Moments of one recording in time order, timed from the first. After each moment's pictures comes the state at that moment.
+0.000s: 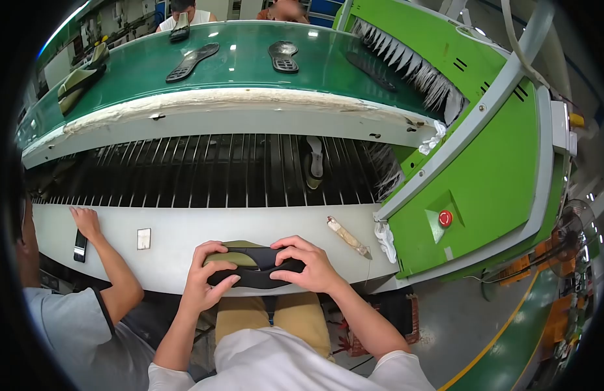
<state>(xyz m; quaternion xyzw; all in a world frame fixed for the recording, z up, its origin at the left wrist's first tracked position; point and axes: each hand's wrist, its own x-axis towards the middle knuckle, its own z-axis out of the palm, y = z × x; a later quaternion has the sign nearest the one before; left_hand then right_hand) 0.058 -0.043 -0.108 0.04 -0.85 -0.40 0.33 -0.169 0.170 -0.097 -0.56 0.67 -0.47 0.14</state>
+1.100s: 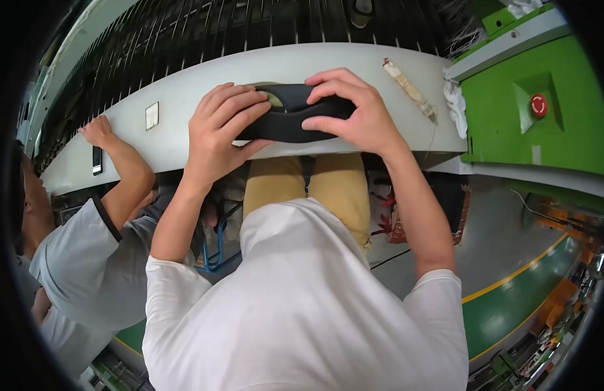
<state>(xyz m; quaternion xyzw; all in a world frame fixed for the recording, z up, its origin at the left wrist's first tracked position) 0.031 -0.034 -0.085 -0.05 -0.94 -0.13 0.31 -0.177 0.175 -0.107 -0.55 0.65 -0.50 0.15</state>
